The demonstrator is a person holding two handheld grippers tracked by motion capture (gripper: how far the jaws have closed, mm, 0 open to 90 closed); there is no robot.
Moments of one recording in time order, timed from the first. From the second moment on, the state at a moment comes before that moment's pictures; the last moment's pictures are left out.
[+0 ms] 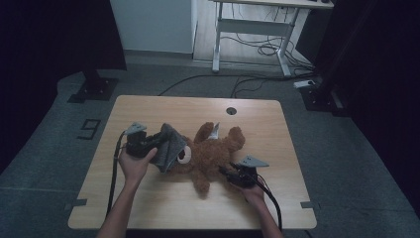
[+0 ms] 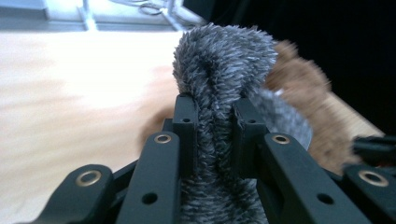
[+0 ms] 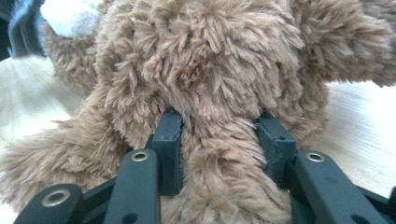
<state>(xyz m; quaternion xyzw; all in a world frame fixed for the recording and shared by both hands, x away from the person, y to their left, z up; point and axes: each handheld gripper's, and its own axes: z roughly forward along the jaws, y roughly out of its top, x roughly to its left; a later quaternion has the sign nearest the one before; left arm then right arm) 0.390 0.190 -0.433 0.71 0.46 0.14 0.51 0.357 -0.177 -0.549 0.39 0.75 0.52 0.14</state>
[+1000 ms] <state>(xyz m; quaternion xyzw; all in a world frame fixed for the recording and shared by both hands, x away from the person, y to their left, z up) 0.409 0.134 -0.478 0.74 0.43 0.09 0.50 0.362 -0.181 -0.539 0.38 0.75 0.51 0.15</state>
